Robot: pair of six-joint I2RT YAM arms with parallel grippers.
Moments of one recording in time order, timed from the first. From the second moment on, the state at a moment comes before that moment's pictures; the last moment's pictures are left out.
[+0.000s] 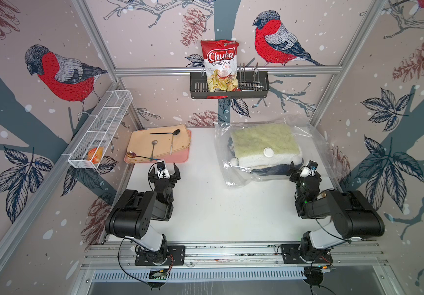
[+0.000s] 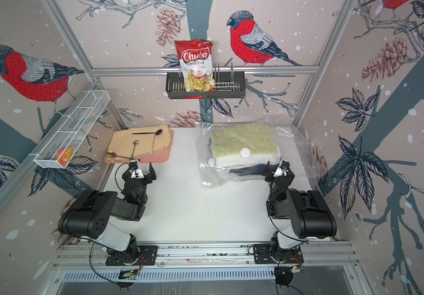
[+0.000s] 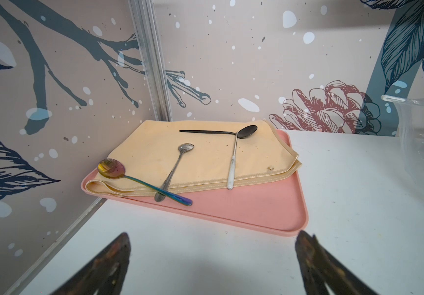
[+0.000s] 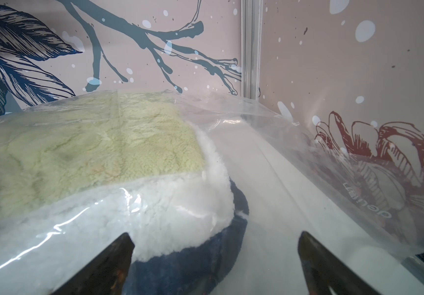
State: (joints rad) left arm -0.10 1.57 0.20 1.30 -0.34 0.02; right arm 0.04 1.54 0.19 1.25 0.27 0.08
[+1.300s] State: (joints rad) left arm -0.32 1.14 0.60 0.53 -0.16 -0.47; right arm -0.08 1.28 0.54 0.32 0.02 0.60
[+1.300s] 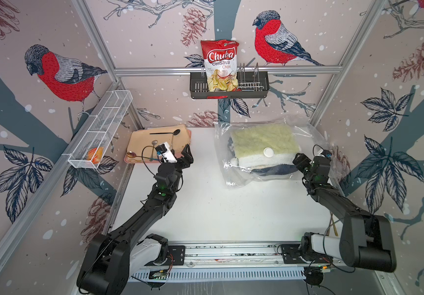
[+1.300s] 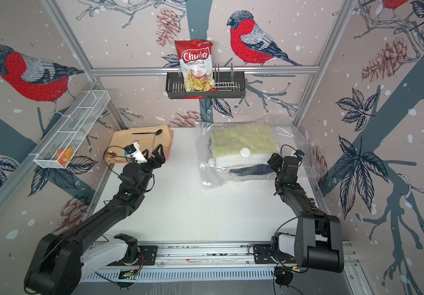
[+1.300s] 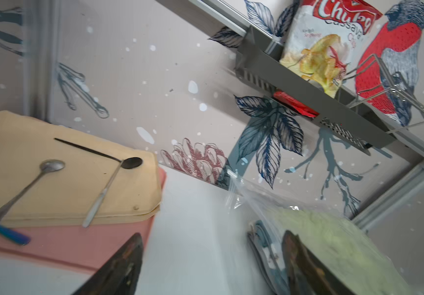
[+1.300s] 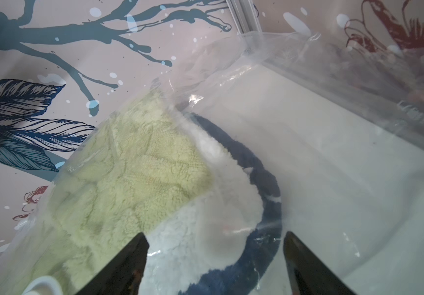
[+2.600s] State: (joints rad) left arm -0.37 1.87 1.11 0.32 0.62 -0.68; right arm -0.14 1.35 0.54 0.21 0.00 0.73
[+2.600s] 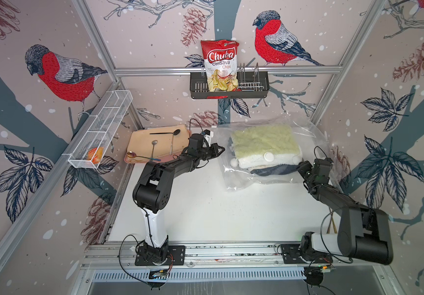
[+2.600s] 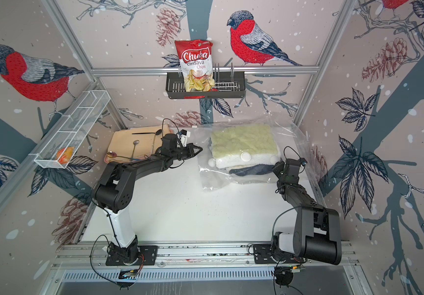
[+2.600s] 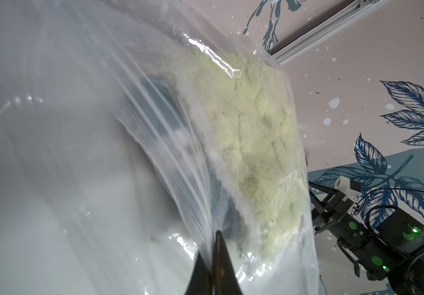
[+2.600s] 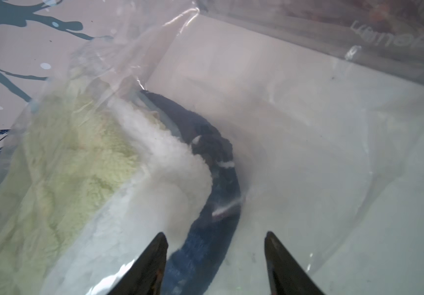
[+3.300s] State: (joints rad) left arm -0.79 1.42 0.52 0.44 0.27 -0.75; right arm 0.03 1.64 0.82 0.13 -0.01 0.67
